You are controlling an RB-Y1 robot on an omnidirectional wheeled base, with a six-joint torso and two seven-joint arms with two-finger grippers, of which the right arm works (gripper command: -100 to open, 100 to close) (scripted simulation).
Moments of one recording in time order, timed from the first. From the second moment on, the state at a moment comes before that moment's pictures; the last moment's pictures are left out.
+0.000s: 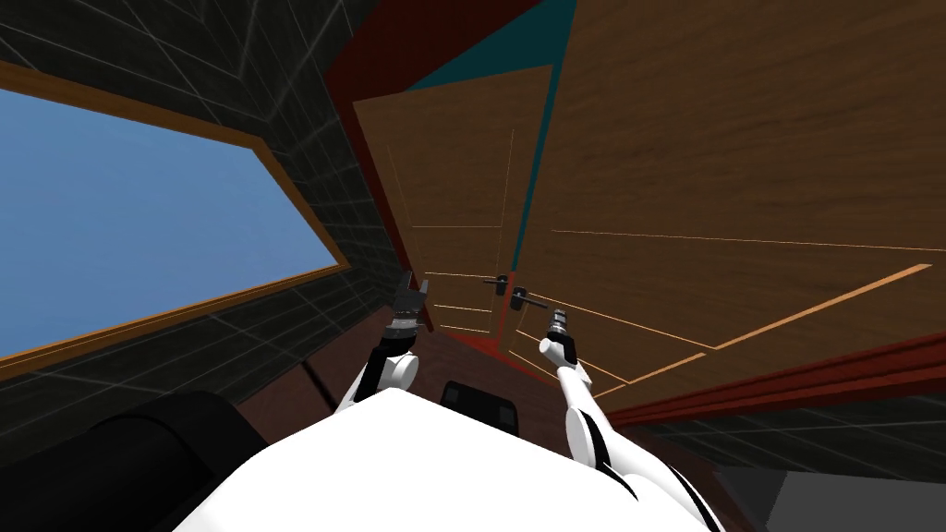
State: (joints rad) arm -0.43 -0.12 -0.39 -0.71 -0.31 -0.49 0.34
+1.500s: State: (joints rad) arm -0.47 -0.09 -0.35 -0.66 -0.30 -0.49 0.31
